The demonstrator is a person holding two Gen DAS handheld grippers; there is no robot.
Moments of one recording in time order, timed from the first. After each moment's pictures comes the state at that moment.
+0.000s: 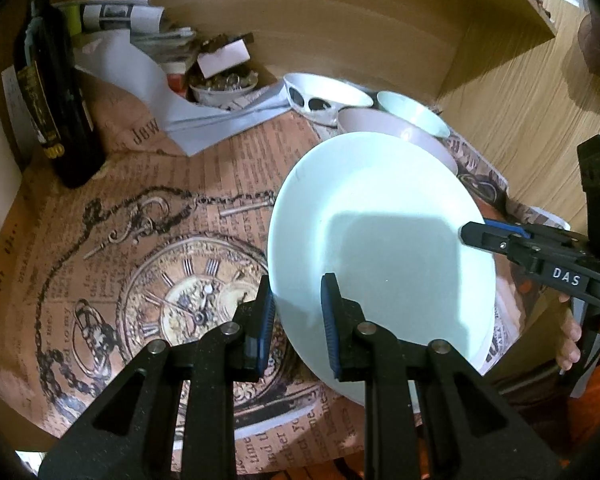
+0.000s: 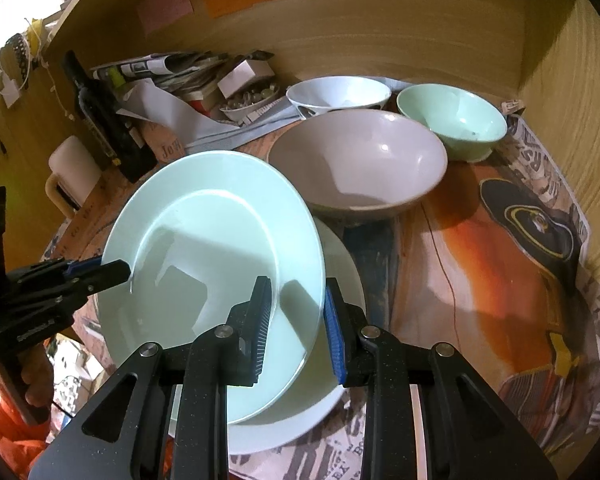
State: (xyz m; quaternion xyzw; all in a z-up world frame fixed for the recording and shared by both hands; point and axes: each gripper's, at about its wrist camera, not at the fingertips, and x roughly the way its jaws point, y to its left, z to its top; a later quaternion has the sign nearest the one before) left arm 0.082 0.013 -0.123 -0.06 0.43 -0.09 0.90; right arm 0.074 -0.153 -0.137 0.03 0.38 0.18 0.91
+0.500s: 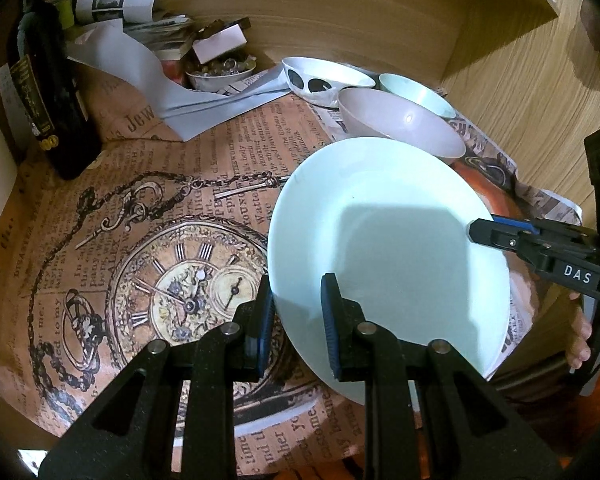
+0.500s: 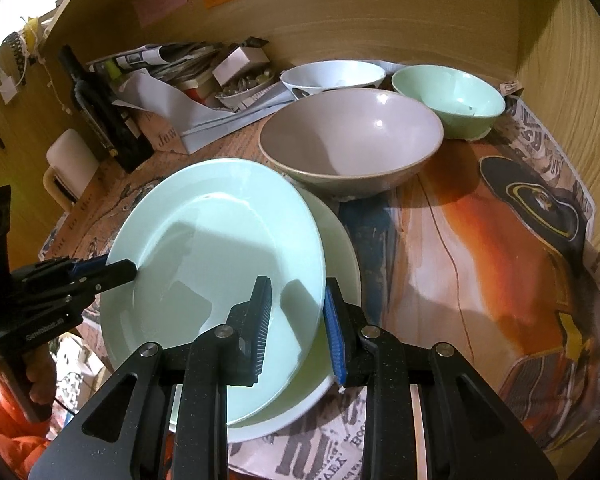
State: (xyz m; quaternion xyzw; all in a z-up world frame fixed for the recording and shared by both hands) left arm 0.084 0.003 -0.137 -0.04 0.44 -0.08 0.89; right arm 0.072 -0.159 -0.152 0.04 0.40 0.18 0.90
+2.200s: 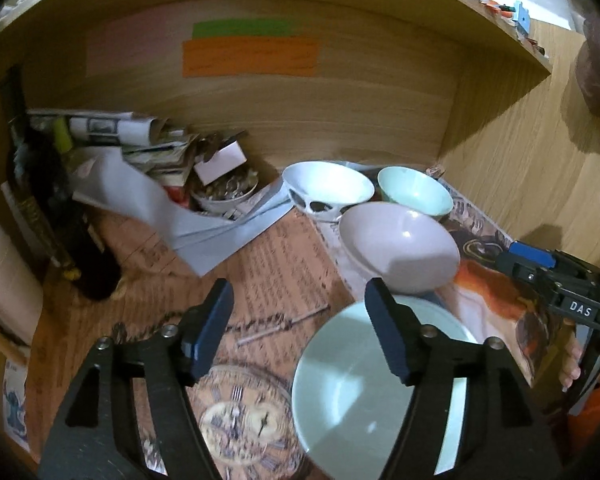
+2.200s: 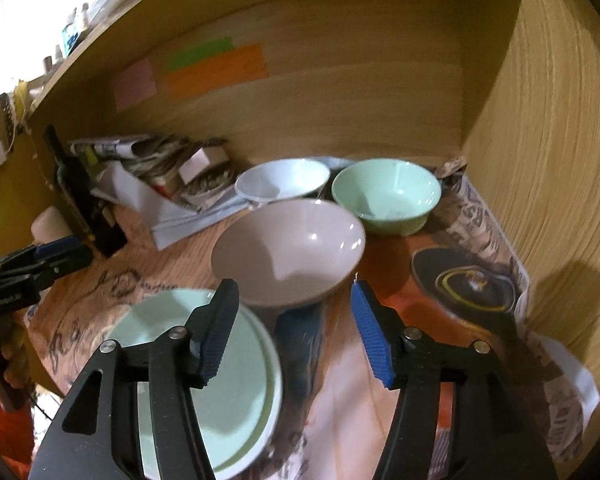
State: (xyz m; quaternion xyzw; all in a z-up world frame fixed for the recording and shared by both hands) left arm 0.136 0.011 -0.058 -0.01 0.34 -0.08 0.94; right arm 0.079 -0.199 -0.096 0.06 0.27 0.11 0.95
